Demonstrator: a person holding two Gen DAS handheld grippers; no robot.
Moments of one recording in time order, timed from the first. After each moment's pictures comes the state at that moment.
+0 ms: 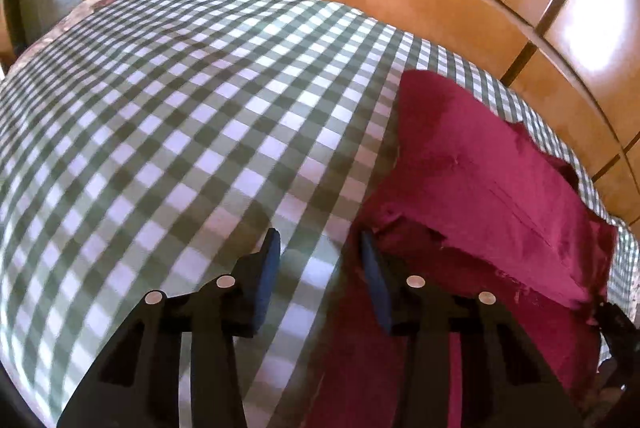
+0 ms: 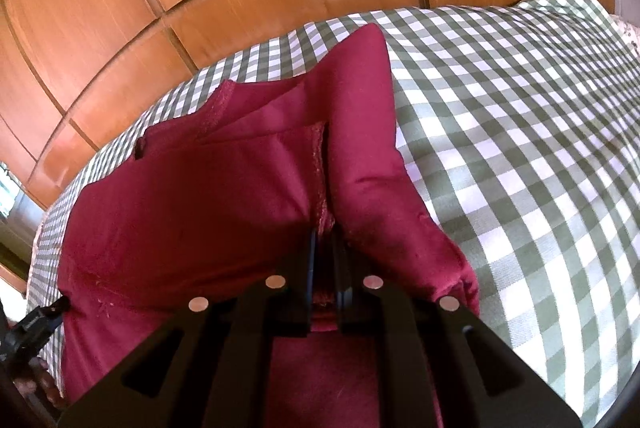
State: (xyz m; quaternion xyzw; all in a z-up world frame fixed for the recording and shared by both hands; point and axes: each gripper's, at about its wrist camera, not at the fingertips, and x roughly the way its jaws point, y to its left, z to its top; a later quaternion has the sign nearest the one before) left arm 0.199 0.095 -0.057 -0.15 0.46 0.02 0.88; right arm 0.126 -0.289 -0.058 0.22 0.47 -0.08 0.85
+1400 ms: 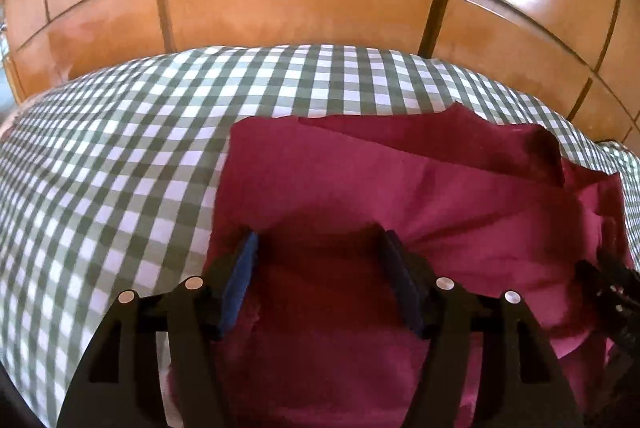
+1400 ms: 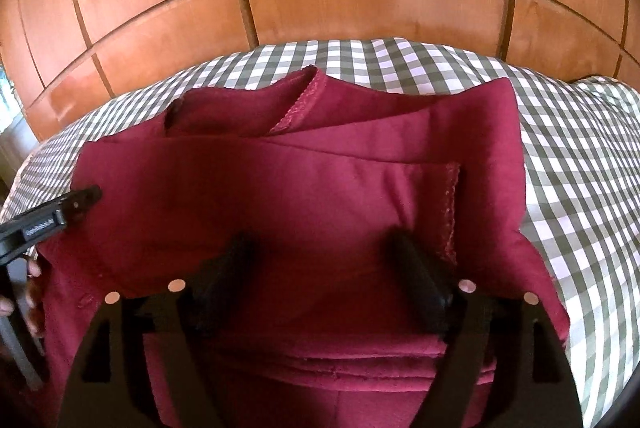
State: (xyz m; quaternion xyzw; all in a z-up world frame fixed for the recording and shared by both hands) left arm 0.282 0.000 -0.058 -0.01 0.42 -0.08 0.90; right arm 0.165 -0.227 -0.068 0.11 0.46 -0.03 0.88
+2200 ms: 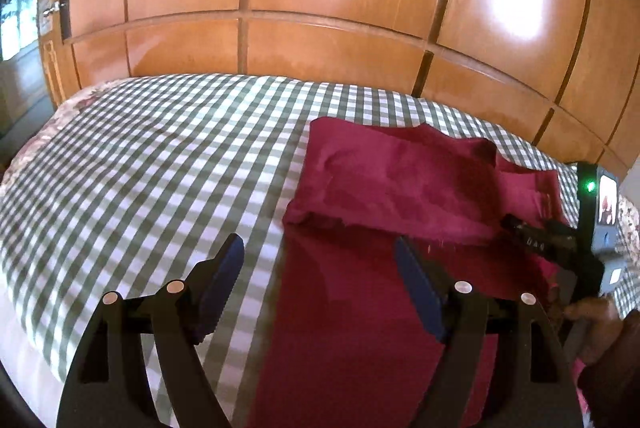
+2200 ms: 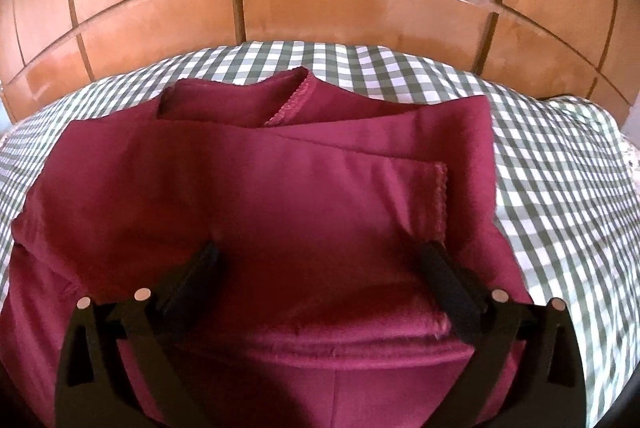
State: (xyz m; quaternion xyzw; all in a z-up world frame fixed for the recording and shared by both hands) left arm 0.118 0.057 0.011 -0.05 0.36 -0.05 0.93; right arm 0.152 -0.211 -0.050 0.05 0.47 -0.09 0.88
